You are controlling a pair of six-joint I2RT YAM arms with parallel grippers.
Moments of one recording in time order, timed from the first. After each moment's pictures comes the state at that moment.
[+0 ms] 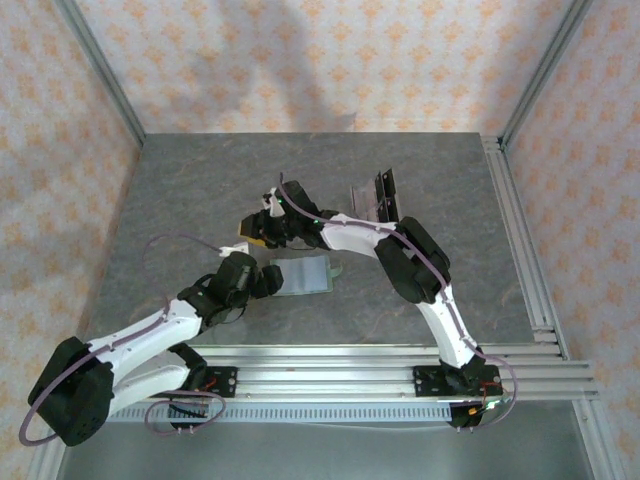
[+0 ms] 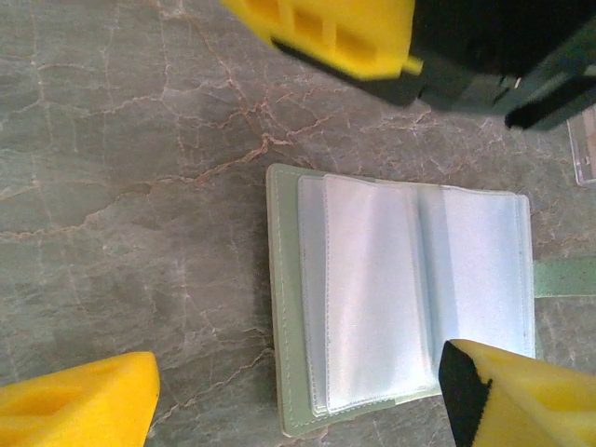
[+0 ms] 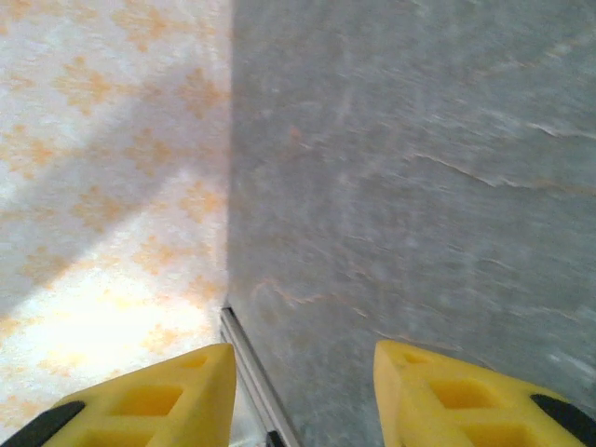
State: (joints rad) left arm -0.56 1.01 0.40 -0.20 -0.14 -0.78; right arm 0.82 2.22 1.61 0.10 -0.62 1.07
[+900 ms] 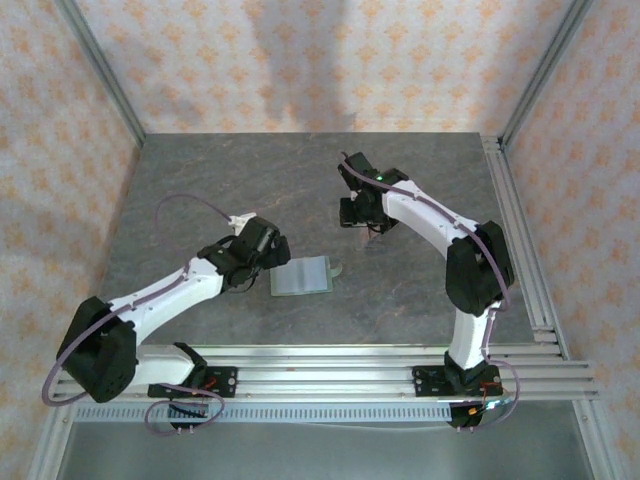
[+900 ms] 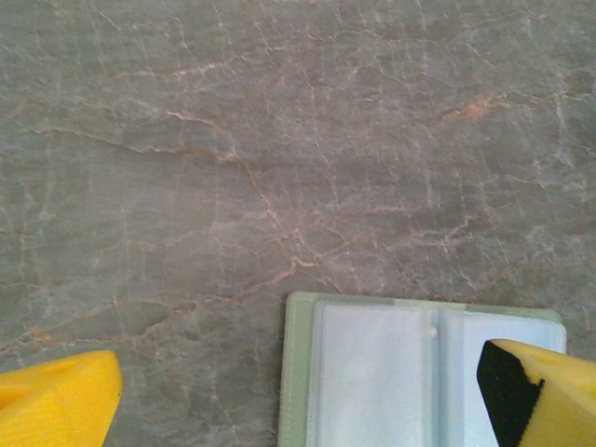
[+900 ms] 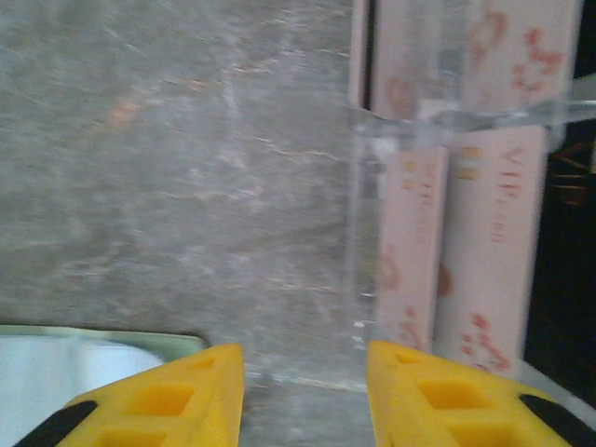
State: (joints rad) left arm -0.56 1.29 0.80 -0.49 -0.35 -0.77; right arm 0.56 1.87 1.57 -0.91 0.05 0.44
